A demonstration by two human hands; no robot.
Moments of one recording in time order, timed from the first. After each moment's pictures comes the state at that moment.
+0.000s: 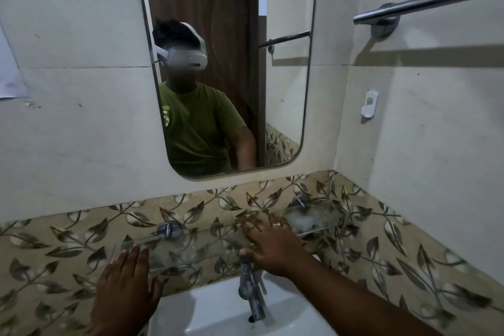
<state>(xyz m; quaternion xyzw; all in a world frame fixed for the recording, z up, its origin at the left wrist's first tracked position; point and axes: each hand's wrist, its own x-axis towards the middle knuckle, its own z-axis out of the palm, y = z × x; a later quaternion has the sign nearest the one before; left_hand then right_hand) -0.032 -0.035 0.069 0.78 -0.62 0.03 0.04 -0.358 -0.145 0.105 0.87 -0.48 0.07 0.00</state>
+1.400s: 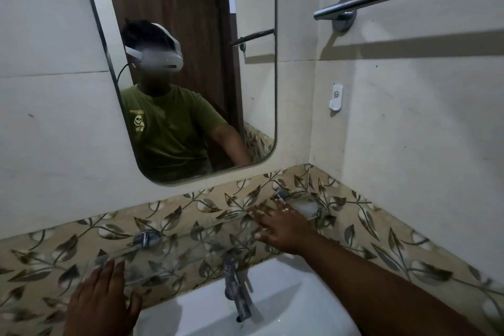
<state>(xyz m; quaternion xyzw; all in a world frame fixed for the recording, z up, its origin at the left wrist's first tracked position) -0.040 -0.033 0.075 0.77 -0.64 0.02 0.04 -0.432 -0.175 0.107 0.85 -0.52 0.07 0.00</state>
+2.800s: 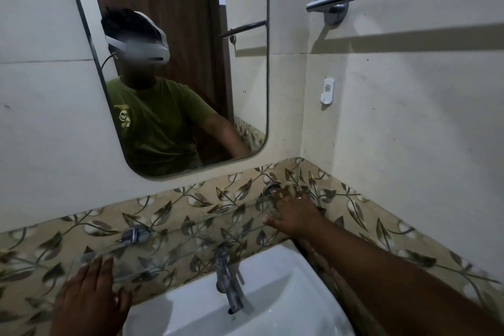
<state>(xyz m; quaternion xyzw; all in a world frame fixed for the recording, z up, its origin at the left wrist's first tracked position) -0.044 -0.031 0.073 0.76 -0.65 0.03 0.05 -0.468 -0.181 0.119 0.78 -0.62 -0.02 0.04</state>
